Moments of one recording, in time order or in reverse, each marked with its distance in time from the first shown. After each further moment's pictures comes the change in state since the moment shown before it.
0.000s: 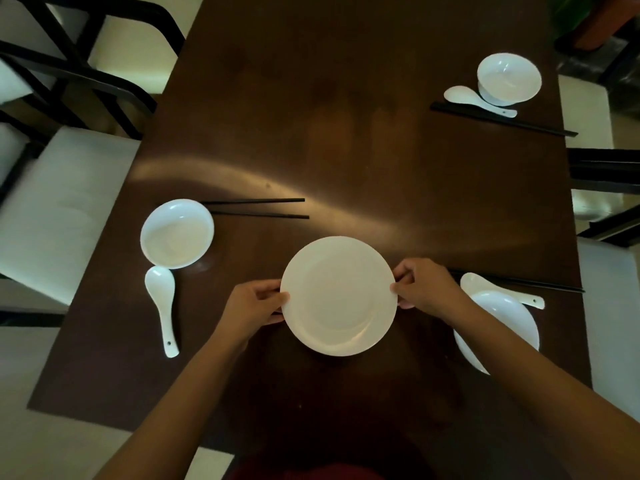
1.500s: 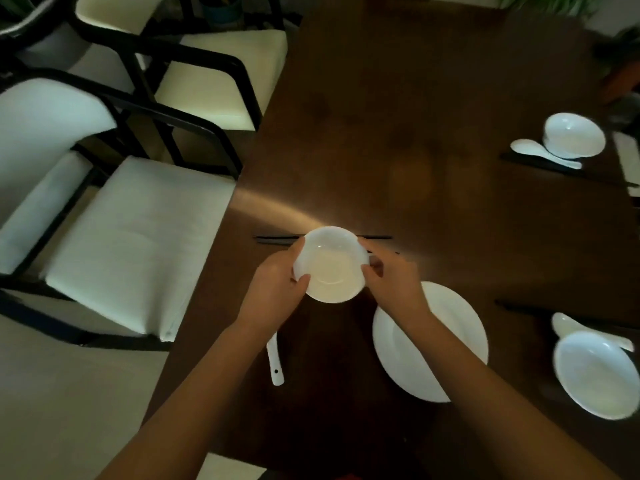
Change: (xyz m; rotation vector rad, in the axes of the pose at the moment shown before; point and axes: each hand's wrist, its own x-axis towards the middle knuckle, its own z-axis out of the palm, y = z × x) left_hand 0.018 0.039 -0.145 0.621 0.206 0.703; right_hand 0.007 -0.178 0.113 -0.002 0.378 -0.418
